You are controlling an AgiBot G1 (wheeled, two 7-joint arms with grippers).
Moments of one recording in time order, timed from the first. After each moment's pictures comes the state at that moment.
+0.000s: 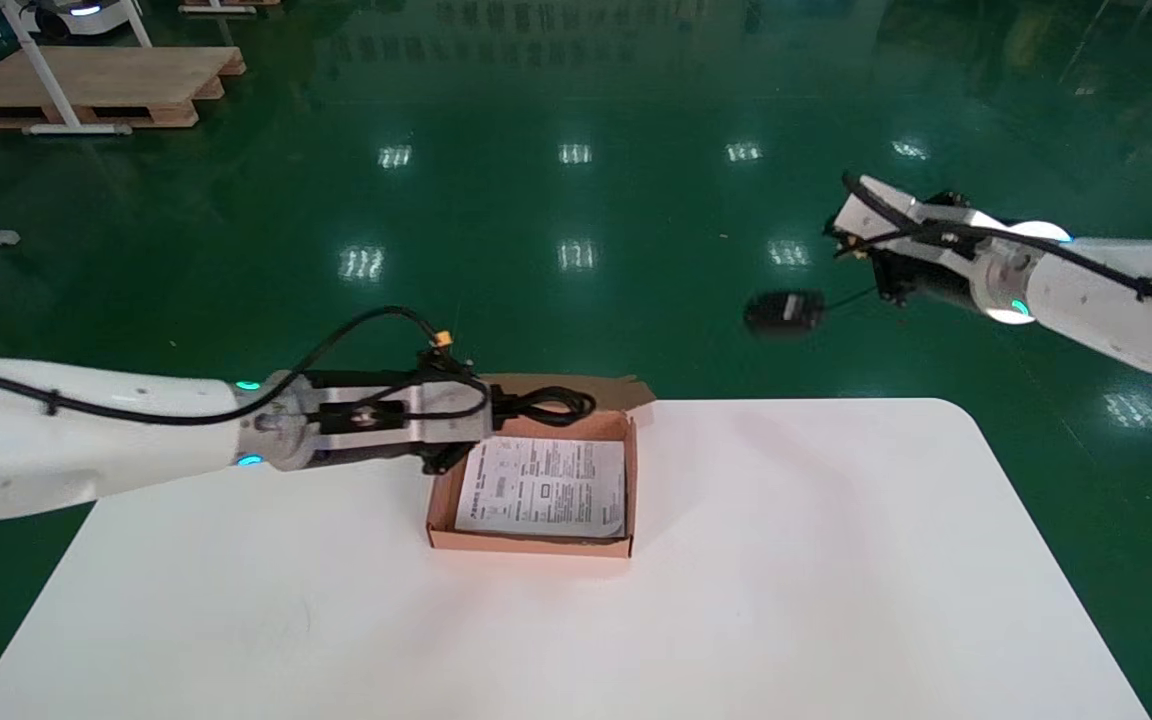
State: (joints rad) left arm -1.55 1.15 0.64 -0.67 1.66 0.91 0.39; right arm 1.77 -1.20 -0.65 0.39 -2.14 -0.51 0.13
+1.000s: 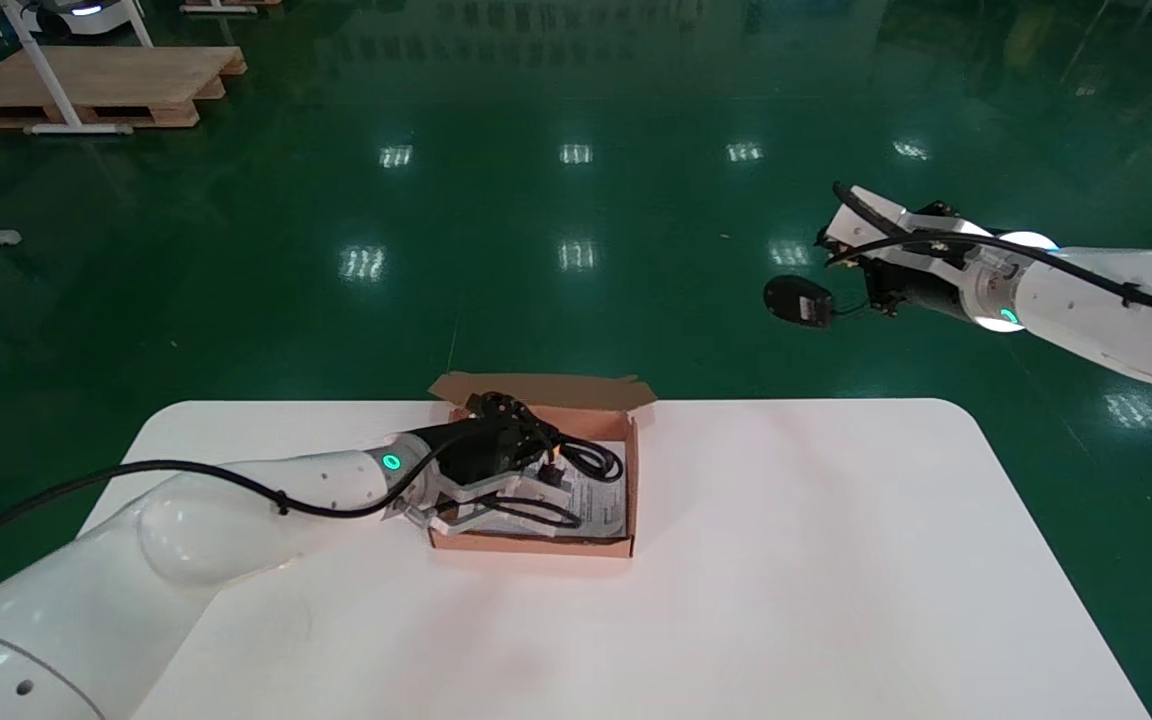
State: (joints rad) left arm -1.48 1.36 0.79 -0.56 1.72 0.52 0.82; right arm 1.80 -1.21 -0.64 0.35 -2.13 -0.48 0.12
